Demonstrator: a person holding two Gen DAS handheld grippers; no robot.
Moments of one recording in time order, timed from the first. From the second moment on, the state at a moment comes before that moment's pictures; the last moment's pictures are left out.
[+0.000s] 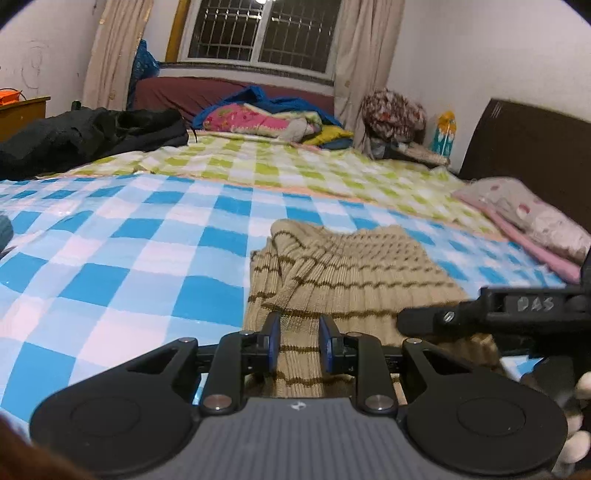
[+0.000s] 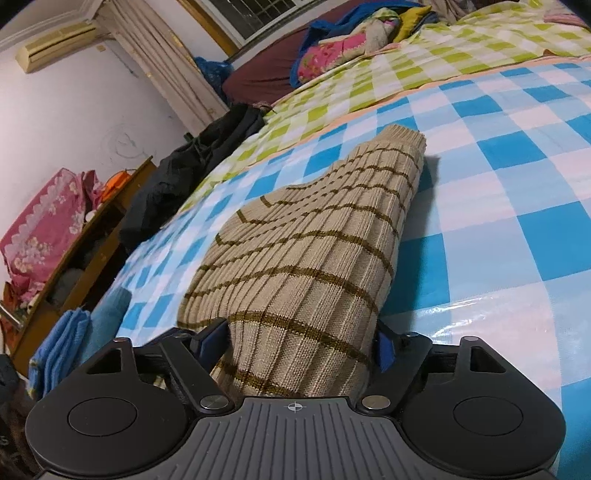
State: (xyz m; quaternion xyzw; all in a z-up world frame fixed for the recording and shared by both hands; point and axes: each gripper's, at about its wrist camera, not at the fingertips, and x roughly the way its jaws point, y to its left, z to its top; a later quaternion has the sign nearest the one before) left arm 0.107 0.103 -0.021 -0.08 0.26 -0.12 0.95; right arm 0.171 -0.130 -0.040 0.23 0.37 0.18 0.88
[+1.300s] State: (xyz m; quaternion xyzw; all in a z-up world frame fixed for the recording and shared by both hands) left arm 0.093 -0.177 -0.028 -0.07 0.36 -0.42 0.83; right arm 0.050 -0.371 0.001 0.20 0.36 -0.02 0.91
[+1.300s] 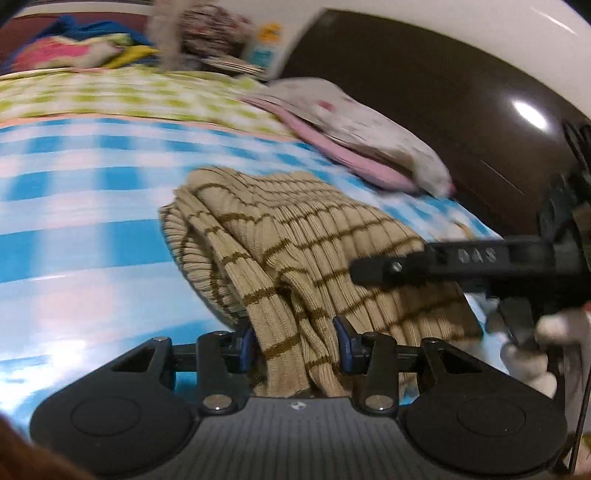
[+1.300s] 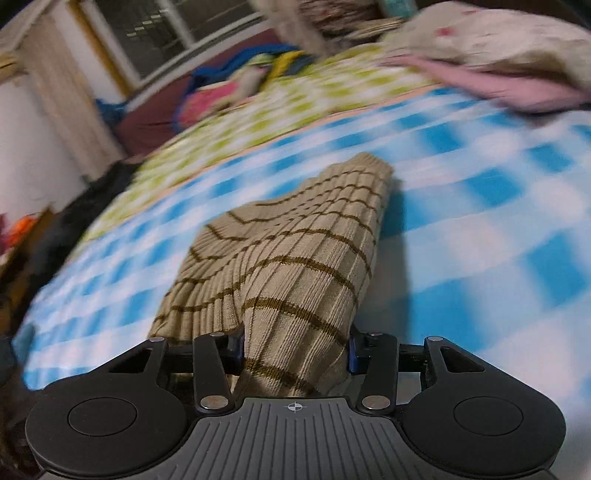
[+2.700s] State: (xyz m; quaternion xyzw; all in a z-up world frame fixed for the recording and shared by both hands) left arm 0.069 -0.210 -0.004 -0.02 0.33 -0.31 0.89; right arm 0.002 -0.370 0.020 0.15 0.29 -0.04 0.95
